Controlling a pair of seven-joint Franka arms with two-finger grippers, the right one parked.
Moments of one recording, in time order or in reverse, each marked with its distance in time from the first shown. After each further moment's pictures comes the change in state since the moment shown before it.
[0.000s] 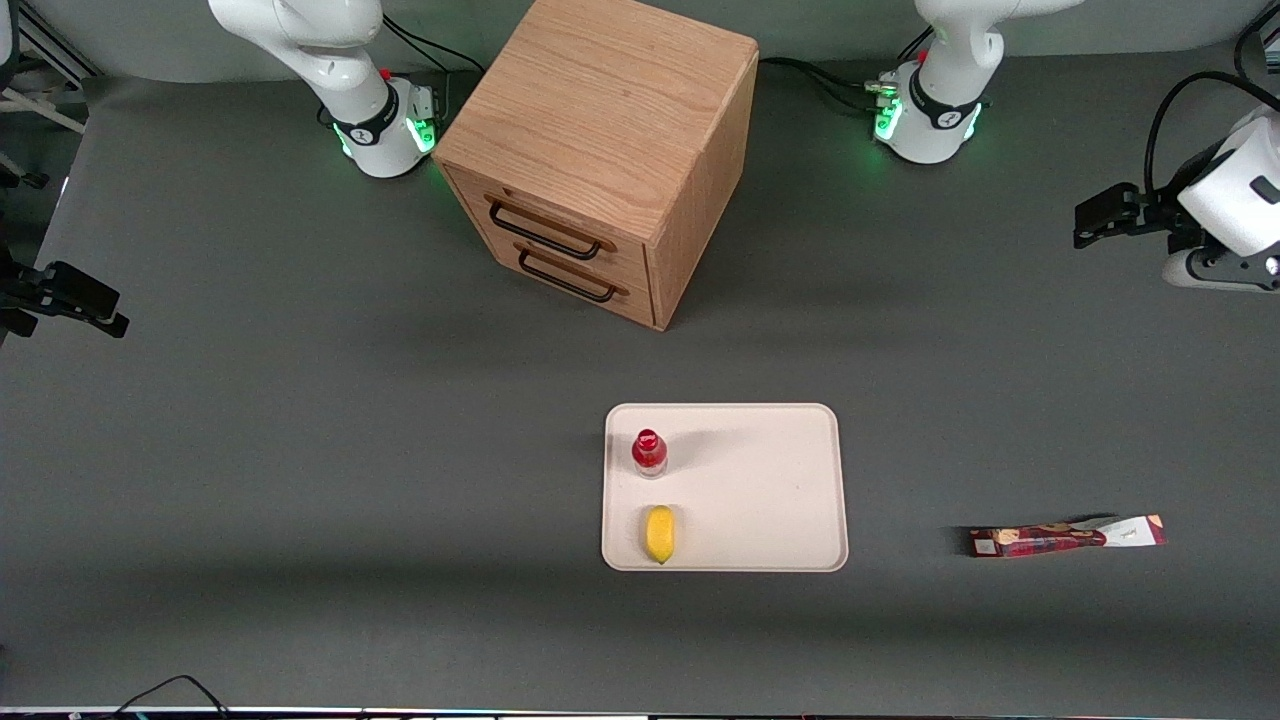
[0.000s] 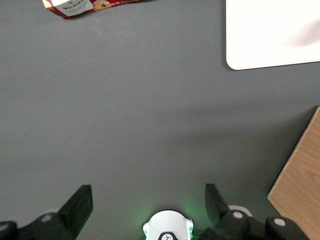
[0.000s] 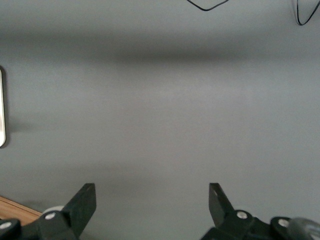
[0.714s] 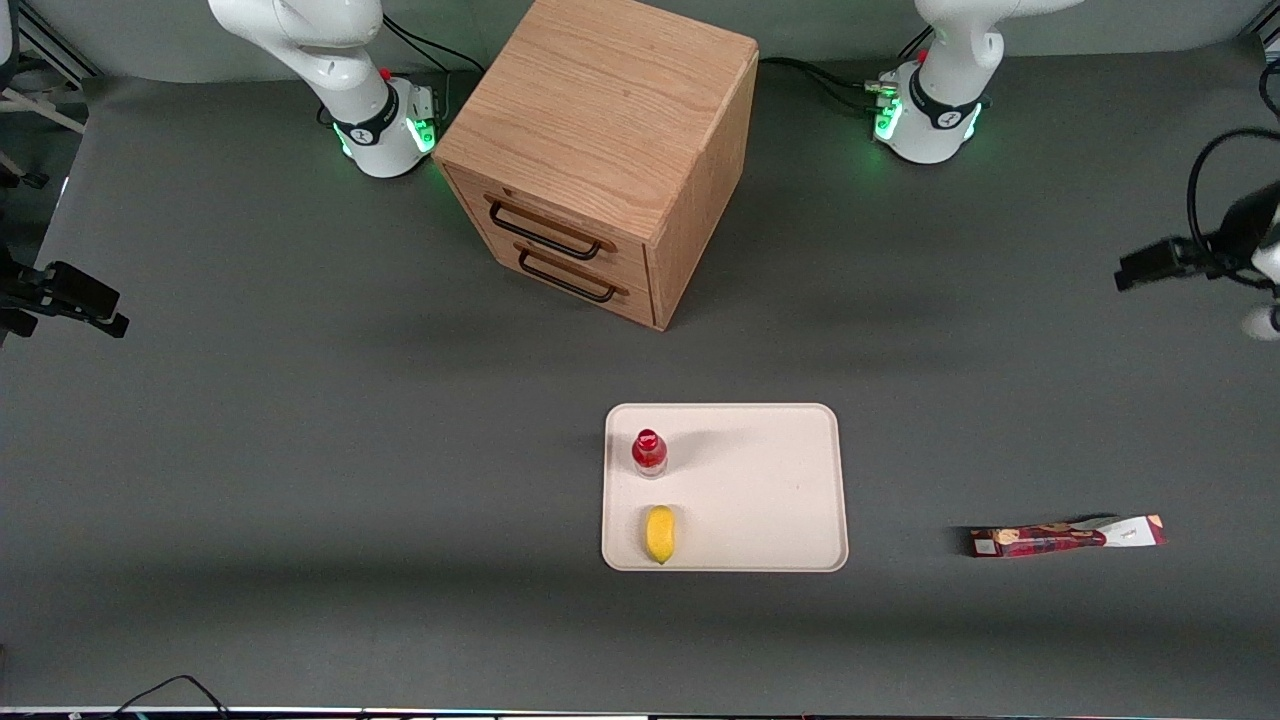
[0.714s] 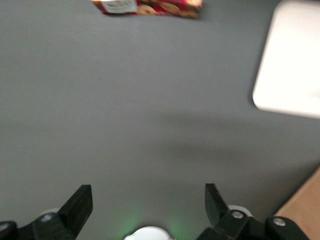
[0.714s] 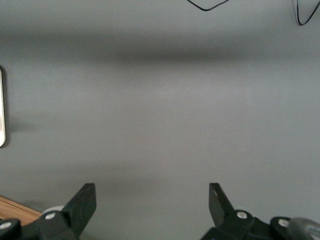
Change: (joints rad) arm 0.012 0.098 0.095 0.013 0.002 0.117 -0.201
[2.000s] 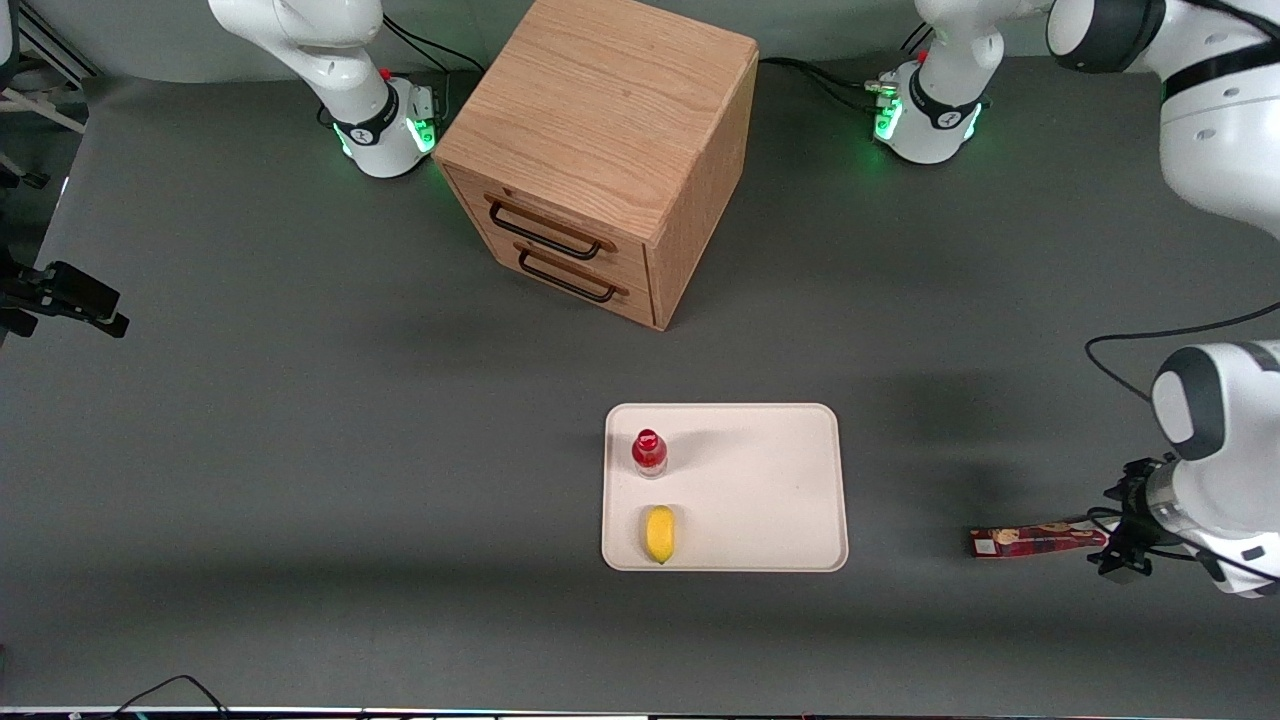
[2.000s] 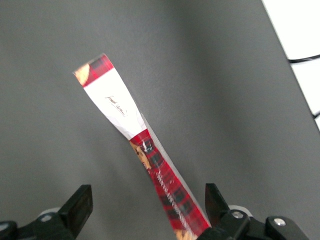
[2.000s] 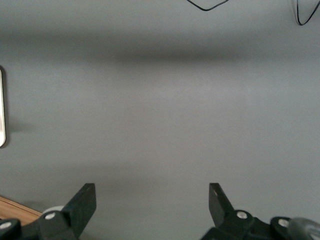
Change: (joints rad) arm -0.001 0.686 0.003 0.285 0.123 0.619 -0.987
